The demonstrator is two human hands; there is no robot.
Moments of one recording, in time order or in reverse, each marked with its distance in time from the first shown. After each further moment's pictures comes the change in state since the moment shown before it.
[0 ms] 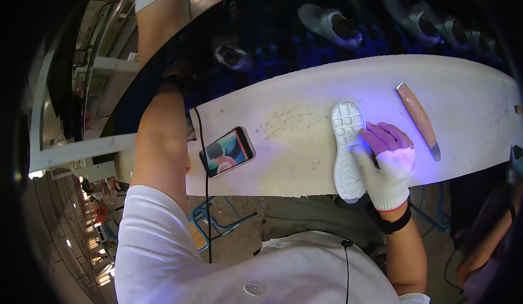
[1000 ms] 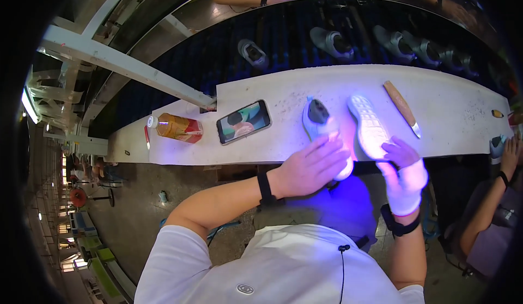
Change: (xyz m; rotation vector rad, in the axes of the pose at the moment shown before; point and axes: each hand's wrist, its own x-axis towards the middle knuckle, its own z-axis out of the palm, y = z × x) left_hand -0.529 0.145 -0.018 -0.537 0.793 1.548; right_hand -0.068 -0.016 -0.090 0.092 0.025 -0.187
